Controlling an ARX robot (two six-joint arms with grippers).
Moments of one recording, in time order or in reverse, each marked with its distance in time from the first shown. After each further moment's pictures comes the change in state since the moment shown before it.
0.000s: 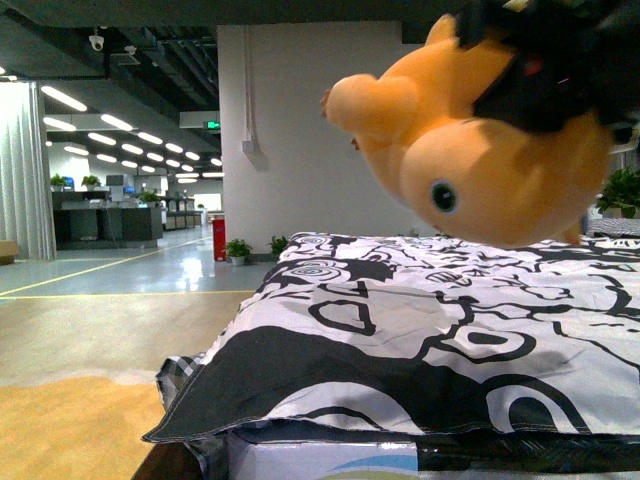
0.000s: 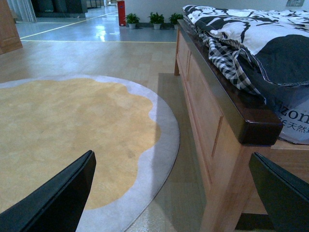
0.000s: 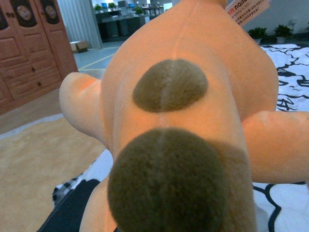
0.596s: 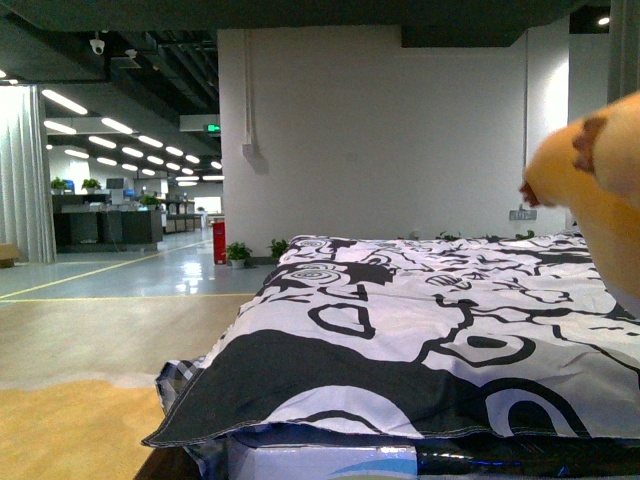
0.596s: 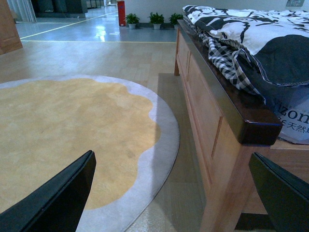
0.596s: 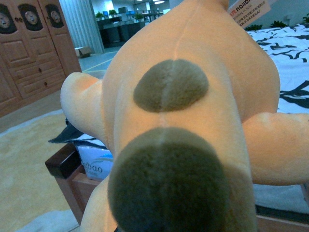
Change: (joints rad) left arm 0.000 0.000 0.000 0.000 0.000 0.000; right arm -0.407 -0.751 -0.602 -0.127 -0.387 0.072
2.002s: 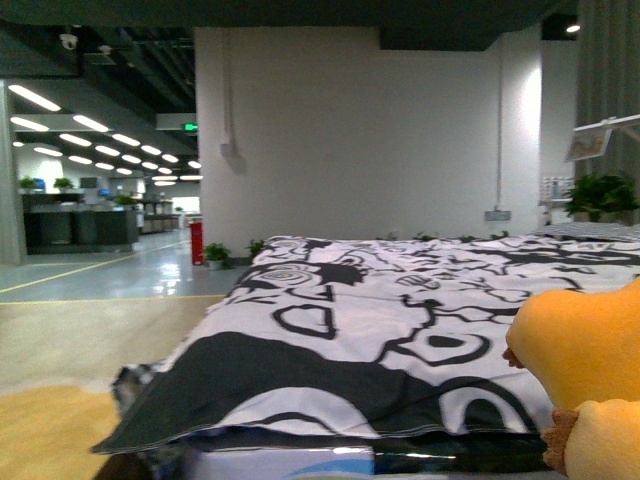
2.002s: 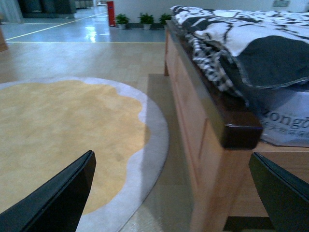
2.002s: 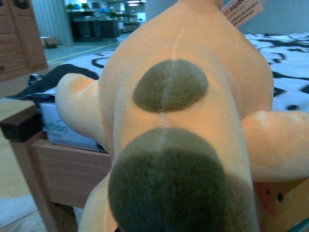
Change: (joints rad) left arm 0.001 0.000 0.000 0.000 -0.003 0.000; right arm 0.360 -0.273 -0.279 -0.003 0.406 -0.163
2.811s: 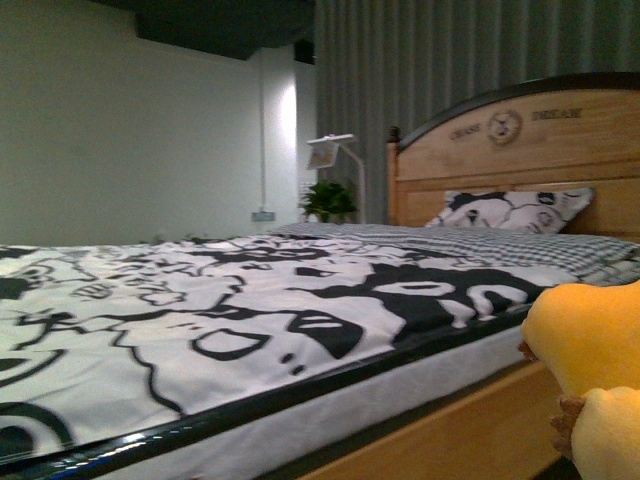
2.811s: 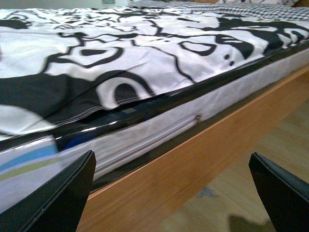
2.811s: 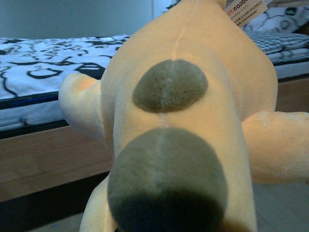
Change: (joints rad) left arm -0.001 0.000 0.000 0.000 0.005 0.000; right arm -0.001 -0.003 -0.002 0.000 0.010 -0.002
